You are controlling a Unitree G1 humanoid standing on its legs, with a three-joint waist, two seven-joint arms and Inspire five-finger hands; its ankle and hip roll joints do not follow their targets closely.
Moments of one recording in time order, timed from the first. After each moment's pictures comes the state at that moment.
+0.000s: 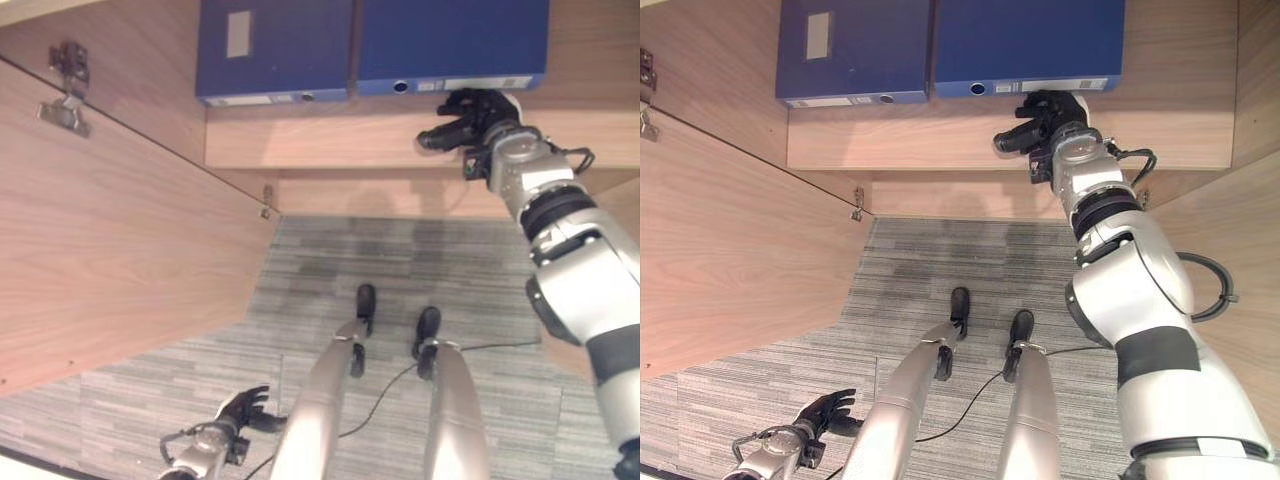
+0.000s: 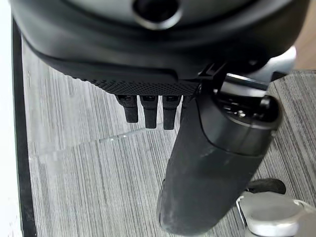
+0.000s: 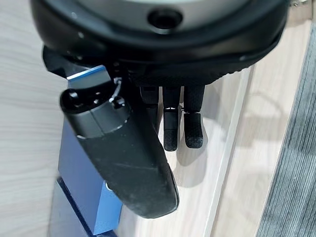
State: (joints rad) left arm -0.09 0.46 -0.50 0.94 -0.38 -0.01 0.01; right arm -1.50 -0.48 0.65 1.35 0.63 0.15 -0.09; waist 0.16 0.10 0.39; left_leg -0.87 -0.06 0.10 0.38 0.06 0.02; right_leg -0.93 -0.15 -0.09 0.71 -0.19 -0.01
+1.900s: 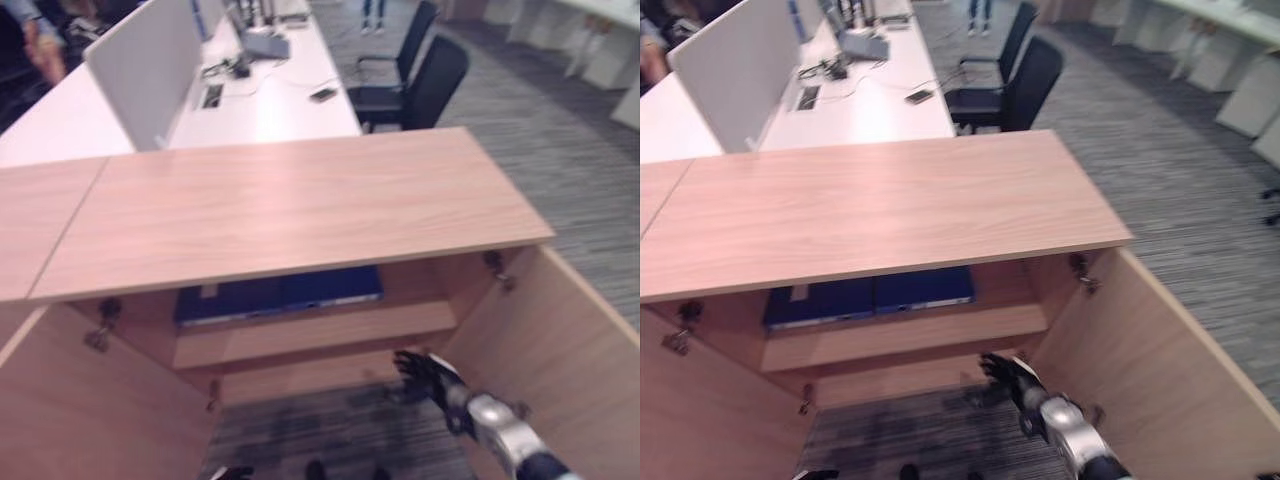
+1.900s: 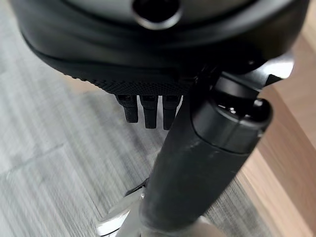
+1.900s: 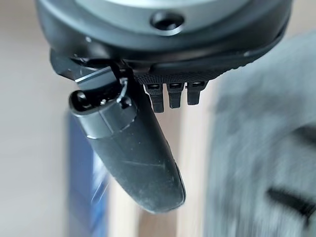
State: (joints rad) left arm 0.00 0.28 -0.25 1.26 0.01 0.00 0.04; right arm 0.00 -0.43 0.31 0.67 0.40 0.06 0.12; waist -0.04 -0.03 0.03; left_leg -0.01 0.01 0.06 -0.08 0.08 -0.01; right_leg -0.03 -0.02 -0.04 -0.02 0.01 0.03
